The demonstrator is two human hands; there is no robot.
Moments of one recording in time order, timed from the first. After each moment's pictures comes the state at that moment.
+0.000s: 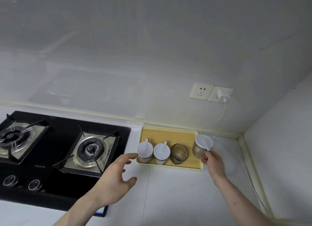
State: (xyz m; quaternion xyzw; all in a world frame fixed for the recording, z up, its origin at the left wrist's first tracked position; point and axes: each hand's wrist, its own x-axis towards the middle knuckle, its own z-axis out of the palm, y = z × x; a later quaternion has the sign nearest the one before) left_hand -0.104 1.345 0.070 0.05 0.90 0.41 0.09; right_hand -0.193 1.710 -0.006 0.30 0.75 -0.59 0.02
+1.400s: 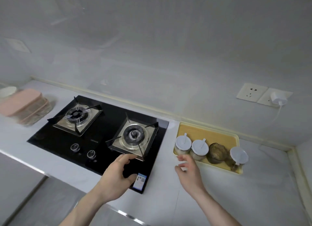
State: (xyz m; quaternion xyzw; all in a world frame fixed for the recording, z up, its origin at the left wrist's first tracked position) left_hand -0.009 1.234 0.060 -0.09 0.91 0.39 0.06; right_hand -0.102 1.495 -0.008 0.02 0.82 -0.56 0.12
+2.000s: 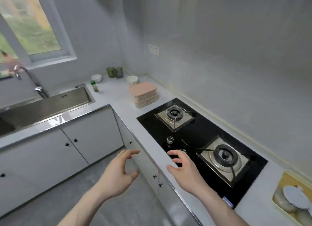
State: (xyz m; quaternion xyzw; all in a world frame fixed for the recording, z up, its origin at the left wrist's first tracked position) left_hand 0.242 1.014 0.106 -0.33 0.86 0.36 -0.12; right_hand 0.039 1.177 0.090 -0.35 0.76 -0.45 0.31
